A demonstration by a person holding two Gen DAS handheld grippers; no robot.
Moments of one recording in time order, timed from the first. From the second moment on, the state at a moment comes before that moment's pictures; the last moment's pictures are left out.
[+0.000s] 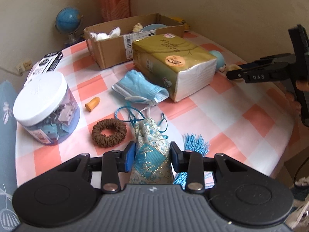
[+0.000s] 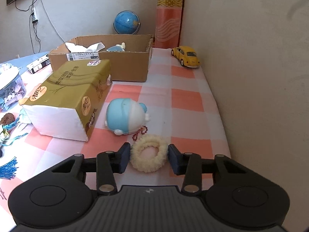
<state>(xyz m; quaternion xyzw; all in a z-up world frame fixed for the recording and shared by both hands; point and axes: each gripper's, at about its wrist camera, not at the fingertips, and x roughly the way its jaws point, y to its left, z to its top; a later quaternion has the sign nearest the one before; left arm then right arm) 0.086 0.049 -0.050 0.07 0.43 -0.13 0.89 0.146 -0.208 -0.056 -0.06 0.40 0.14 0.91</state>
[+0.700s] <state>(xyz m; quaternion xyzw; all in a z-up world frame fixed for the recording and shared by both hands) 0.111 0.047 0.052 0.19 0.35 -0.25 0.89 0.092 -0.206 -0.005 -0.09 0.37 0.20 0.90</state>
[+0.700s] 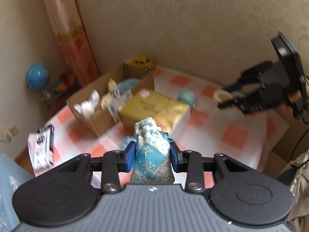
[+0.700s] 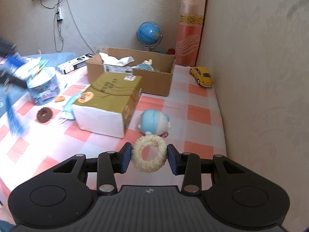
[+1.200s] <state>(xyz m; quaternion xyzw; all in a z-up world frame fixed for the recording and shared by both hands) 0.217 0.022 0.096 0.25 0.29 -0.23 0.90 0.078 -0.203 -0.002 -0.07 0.37 0.23 0.90</state>
